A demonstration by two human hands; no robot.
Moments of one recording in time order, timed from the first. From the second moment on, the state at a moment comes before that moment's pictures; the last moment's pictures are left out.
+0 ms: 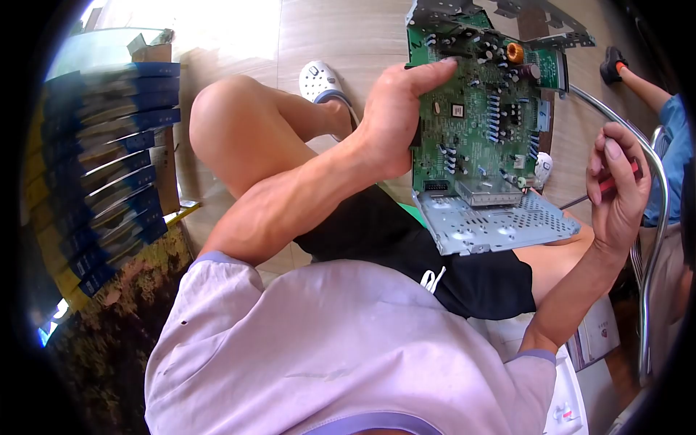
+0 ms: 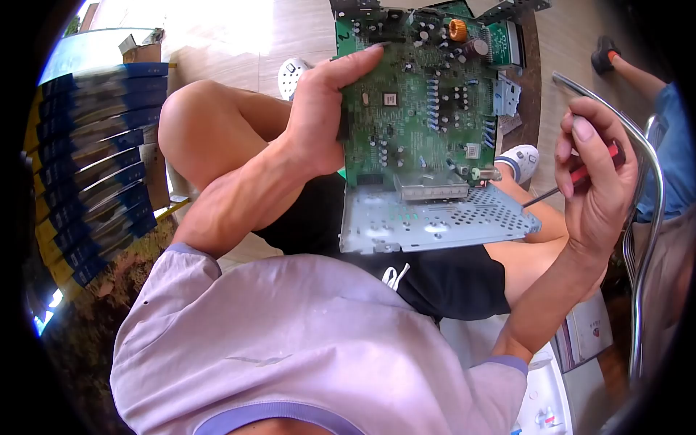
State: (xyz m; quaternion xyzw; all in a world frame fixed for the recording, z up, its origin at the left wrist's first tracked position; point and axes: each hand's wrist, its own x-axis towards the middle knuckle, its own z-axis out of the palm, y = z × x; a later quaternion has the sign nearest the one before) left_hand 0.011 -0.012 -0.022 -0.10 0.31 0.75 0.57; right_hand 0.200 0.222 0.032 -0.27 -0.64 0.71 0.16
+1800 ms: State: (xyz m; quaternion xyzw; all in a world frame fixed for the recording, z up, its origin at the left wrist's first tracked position) left_hand 0.127 0.018 -0.047 -0.03 0.27 0.88 0.38; right_hand 0.231 0.143 0.012 -0.42 -0.60 0.51 0.45
